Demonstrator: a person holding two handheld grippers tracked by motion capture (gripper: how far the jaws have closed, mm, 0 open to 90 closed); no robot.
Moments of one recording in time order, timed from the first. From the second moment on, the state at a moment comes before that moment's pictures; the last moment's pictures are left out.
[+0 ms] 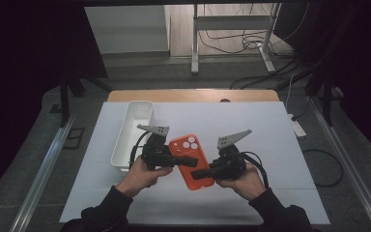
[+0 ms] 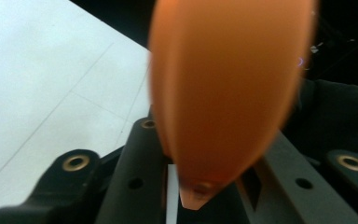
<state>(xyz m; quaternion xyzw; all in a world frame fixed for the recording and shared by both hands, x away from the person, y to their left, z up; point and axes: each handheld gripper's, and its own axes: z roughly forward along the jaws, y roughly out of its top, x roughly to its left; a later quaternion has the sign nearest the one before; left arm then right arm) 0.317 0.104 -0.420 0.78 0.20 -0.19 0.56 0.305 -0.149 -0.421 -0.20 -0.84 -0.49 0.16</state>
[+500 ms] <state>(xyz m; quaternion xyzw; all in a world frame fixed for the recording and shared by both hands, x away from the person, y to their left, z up) 0.315 0.108 -0.416 0.80 0.25 -0.09 0.53 0.306 -0.154 -0.421 -0.22 -0.84 -0.48 0.11</state>
